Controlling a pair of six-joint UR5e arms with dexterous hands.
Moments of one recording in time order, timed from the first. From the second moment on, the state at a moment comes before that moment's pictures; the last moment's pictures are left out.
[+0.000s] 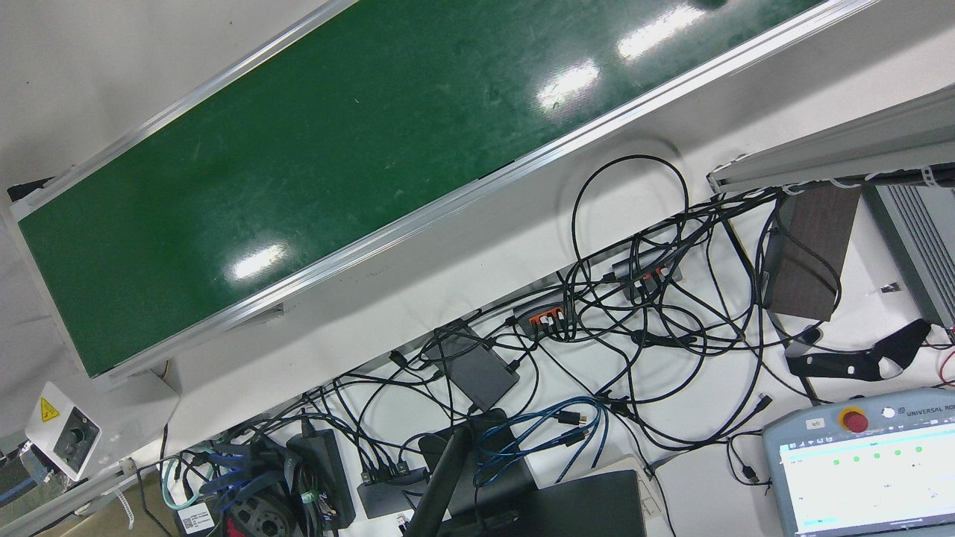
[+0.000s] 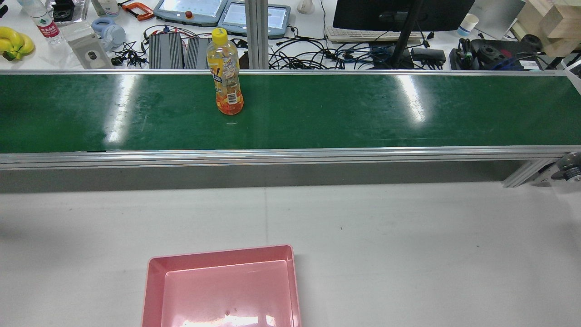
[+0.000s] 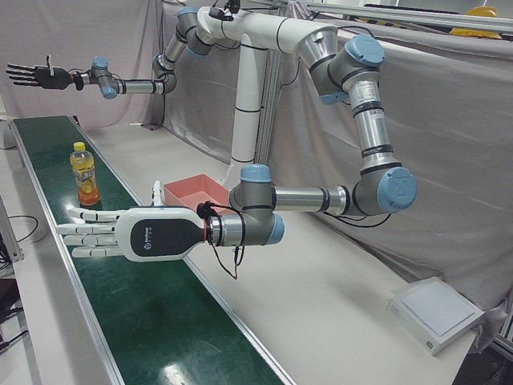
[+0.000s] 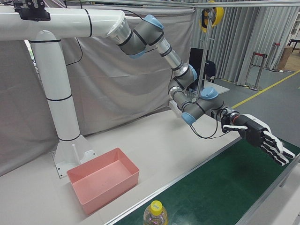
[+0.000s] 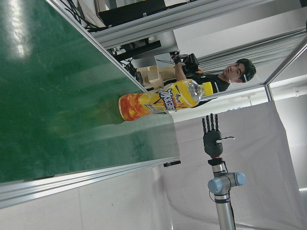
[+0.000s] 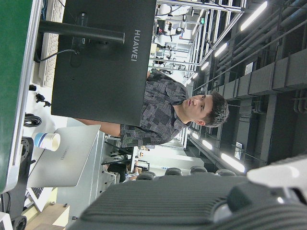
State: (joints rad) left arm -1.27 -1.82 -1.69 0.02 1.48 0.33; right arm 1.58 -1.50 1.58 -3.21 -1.58 -0.10
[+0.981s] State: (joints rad) left arm -1.10 -1.87 -1.67 0.10 1.33 0.34; right arm 1.57 -1.50 1.58 -3.21 -1.58 -0.10
